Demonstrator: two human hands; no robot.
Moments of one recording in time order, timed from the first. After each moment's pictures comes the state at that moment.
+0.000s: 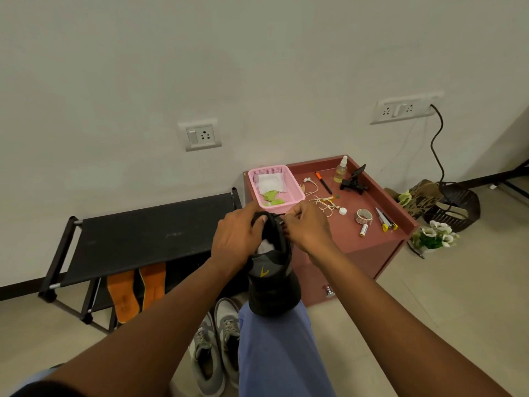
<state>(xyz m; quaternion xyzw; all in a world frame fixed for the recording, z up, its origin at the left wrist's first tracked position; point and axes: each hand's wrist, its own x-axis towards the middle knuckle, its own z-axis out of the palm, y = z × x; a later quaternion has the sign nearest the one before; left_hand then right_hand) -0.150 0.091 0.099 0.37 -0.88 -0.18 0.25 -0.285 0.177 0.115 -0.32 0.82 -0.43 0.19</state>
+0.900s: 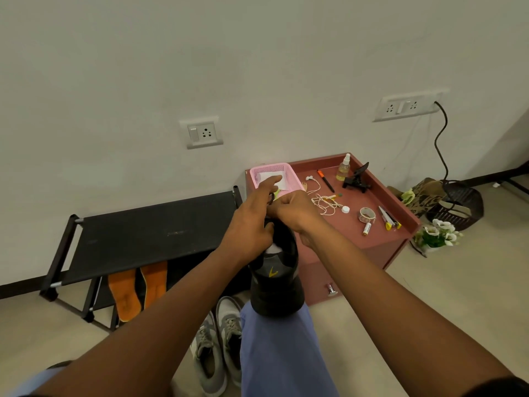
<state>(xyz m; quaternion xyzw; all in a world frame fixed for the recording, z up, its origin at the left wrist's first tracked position) -0.158 0.099 0.117 0.27 -0.86 -0.33 0.27 -0.283 0.146 0.131 -0.30 0.75 -0.48 0.35</state>
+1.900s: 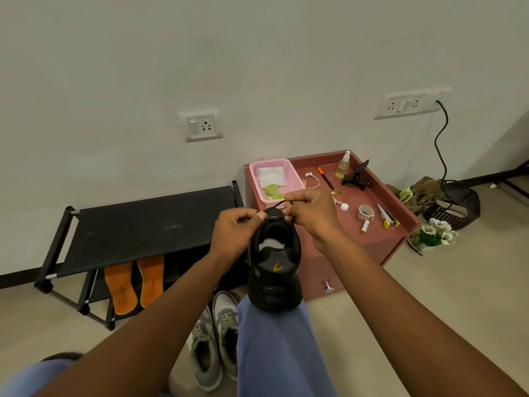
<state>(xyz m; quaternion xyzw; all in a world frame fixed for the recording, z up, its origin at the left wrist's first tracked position) -0.137 0.094 0.088 0.39 -0.70 -0.51 0.31 -0.300 0.168 0.117 -0.24 0.70 -0.59 0.32</state>
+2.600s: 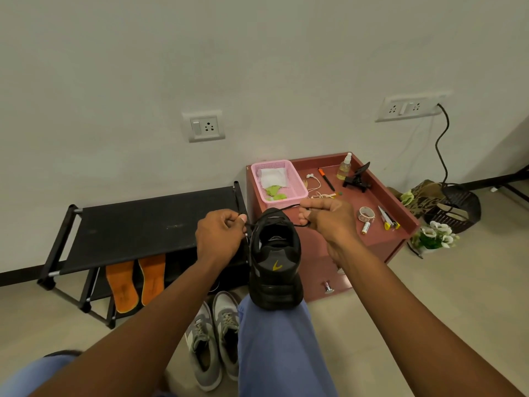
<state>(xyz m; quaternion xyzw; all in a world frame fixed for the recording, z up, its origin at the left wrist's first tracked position) -0.119 0.087 0.082 0.50 -0.70 -0.39 0.33 -0.309 0.197 0.116 -0.19 0.68 -0.64 0.30</state>
